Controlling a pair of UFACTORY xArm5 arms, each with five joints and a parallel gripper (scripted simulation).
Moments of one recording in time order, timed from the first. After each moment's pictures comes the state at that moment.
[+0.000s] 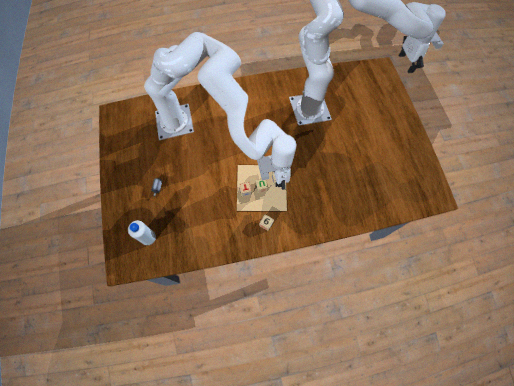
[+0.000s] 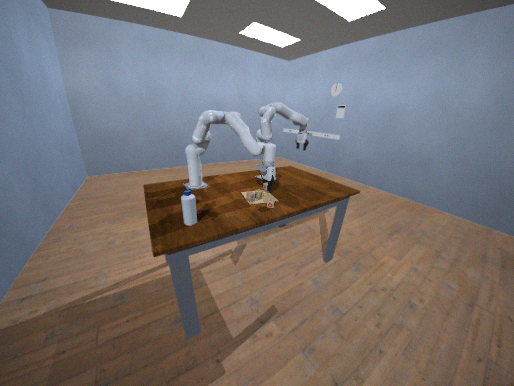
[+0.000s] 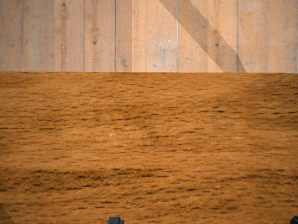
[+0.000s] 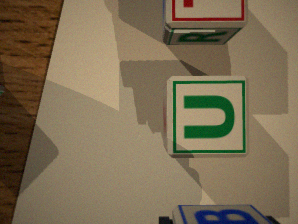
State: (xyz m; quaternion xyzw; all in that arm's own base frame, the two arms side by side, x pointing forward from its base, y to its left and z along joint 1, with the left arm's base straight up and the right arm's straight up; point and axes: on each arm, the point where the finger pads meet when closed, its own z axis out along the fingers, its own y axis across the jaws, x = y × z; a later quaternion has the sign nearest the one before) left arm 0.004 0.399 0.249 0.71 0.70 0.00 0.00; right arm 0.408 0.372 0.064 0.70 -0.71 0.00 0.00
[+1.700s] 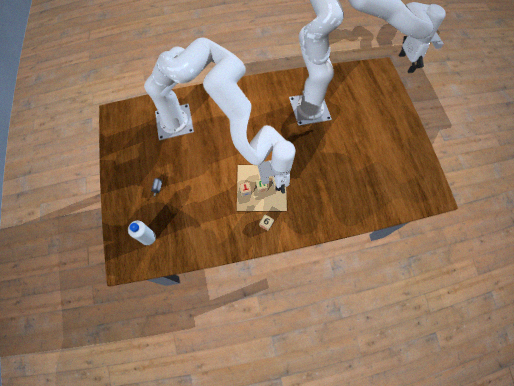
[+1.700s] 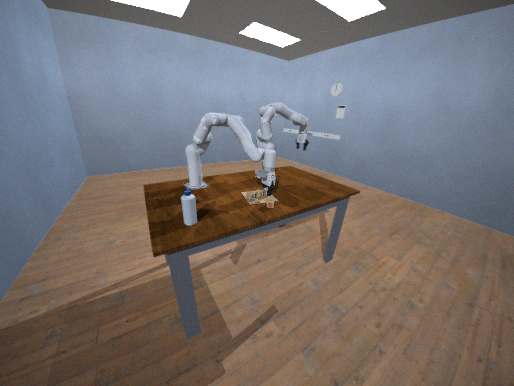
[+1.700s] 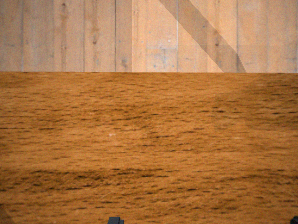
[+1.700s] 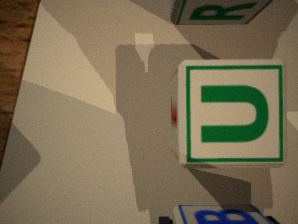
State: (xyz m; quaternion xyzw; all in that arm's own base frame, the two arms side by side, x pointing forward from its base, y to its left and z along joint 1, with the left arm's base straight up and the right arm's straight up) left arm 0.004 0.399 0.249 0.71 0.70 0.00 0.00; right arm 0.410 0.373 0.027 0.70 -0.71 0.00 0.00
